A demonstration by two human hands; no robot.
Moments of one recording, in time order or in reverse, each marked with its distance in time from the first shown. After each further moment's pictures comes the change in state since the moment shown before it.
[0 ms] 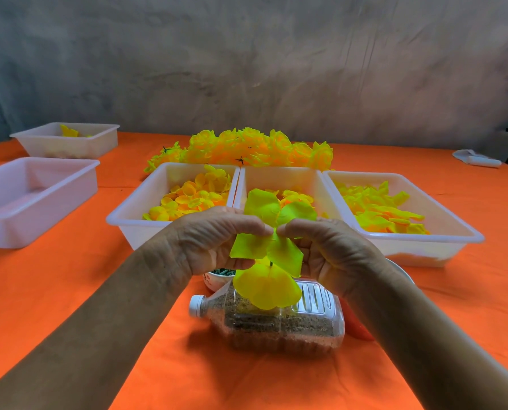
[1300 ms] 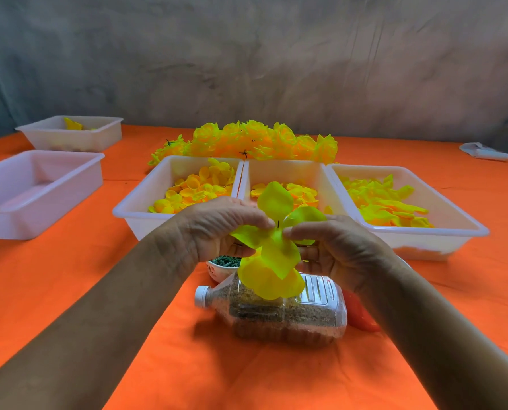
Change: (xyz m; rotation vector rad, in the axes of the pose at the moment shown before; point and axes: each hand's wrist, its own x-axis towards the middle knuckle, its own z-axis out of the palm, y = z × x) left_hand -0.010 0.014 0.016 0.118 0.197 -0.072; right_hand -0.004 0.002 -0.009 -0.123 -0.043 0.005
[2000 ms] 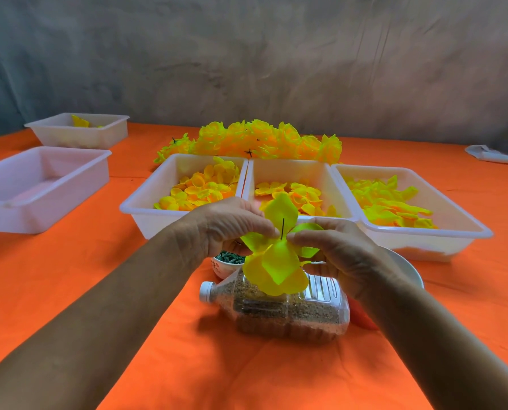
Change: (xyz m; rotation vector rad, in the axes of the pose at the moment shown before) left_hand 0.004 -0.002 0.002 0.214 0.017 -0.031; right_hand -0.003 0.010 0.002 -0.185 0.143 -0.037
